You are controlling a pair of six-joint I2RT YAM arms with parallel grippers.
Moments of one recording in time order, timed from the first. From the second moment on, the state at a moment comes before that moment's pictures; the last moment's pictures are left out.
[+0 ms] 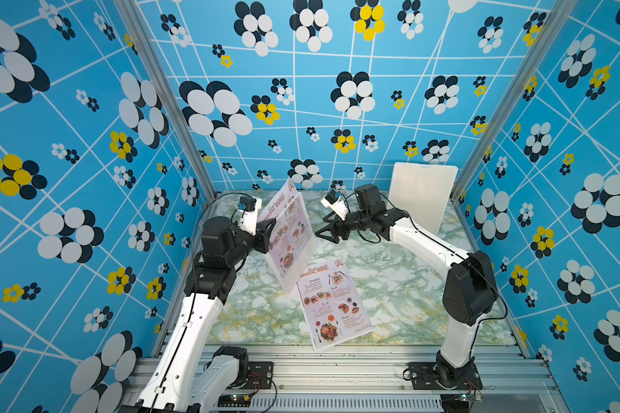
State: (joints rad) left arm -0.11 0.96 0.97 -0.25 0.40 0.00; right arm 0.55 1.88 1.62 -0.36 -0.68 -0.22
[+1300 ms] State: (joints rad) left arm -0.16 0.98 0.99 -0.31 0.33 0.07; right arm 0.55 1.86 1.59 -0.36 -0.61 -0.22
